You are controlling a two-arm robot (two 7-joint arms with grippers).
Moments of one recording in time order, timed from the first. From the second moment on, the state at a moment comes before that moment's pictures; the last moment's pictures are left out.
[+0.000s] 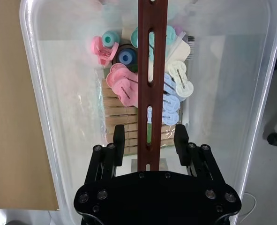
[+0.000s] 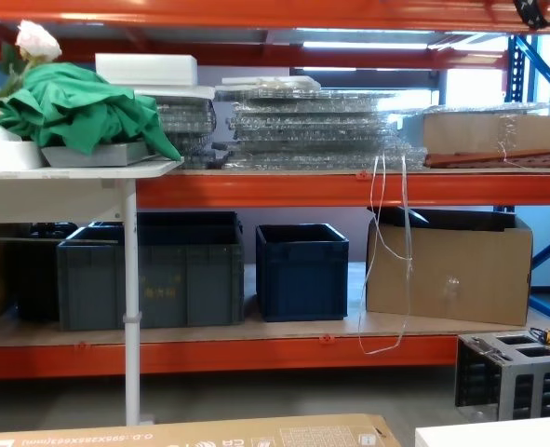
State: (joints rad) left arm -1.36 0.09 -0.04 -1.47 1.48 -0.06 -1.41; right arm 1.18 0.76 -1.09 -1.02 -0.30 0.05 1.37
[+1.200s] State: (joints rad) left arm -1.36 0.09 -0.04 -1.47 1.48 -0.06 -1.41; right arm 1.18 0.76 -1.09 -1.04 -0.32 0.05 1.37
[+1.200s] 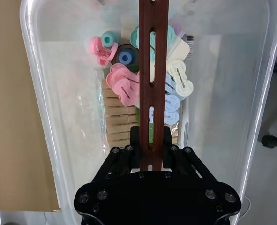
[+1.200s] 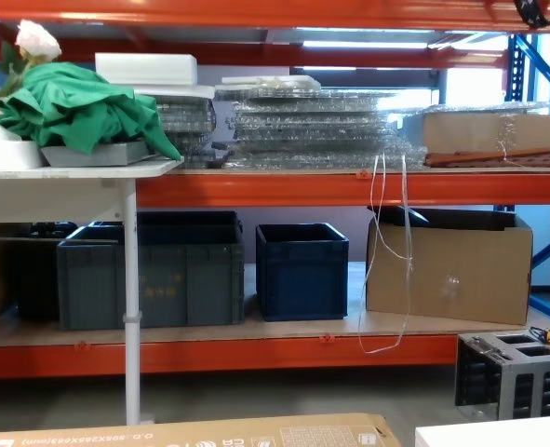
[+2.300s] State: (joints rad) left arm -1.36 0.09 -0.04 -1.47 1.48 -0.06 -1.41; right arm 1.26 0.71 -1.12 -1.13 -0.37 -0.08 1.37
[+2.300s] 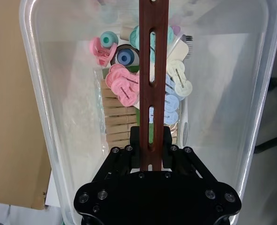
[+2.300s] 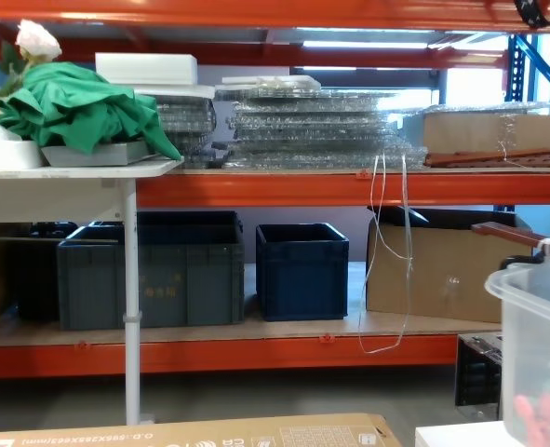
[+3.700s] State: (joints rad) left arm -1.36 0.09 -0.04 -1.47 1.48 -0.06 -1.41; right arm 1.33 0.58 -1.25 -1.22 -0.29 -0.38 1.38
